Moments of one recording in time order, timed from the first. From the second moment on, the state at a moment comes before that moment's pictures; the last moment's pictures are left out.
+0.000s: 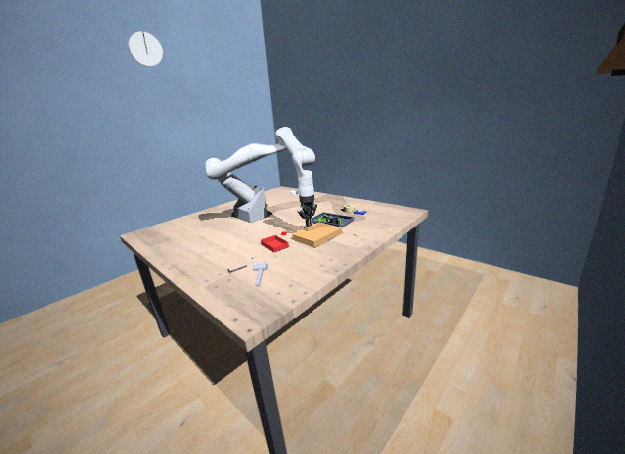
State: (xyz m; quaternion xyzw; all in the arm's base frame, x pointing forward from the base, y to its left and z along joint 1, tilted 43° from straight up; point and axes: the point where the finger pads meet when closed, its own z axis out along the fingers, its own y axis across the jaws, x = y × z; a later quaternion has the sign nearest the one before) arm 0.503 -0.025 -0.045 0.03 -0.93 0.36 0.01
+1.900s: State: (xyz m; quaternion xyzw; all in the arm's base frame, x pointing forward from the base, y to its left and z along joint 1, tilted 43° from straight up) arm 0.502 -0.022 -0.043 0.03 -0.93 0.36 0.01
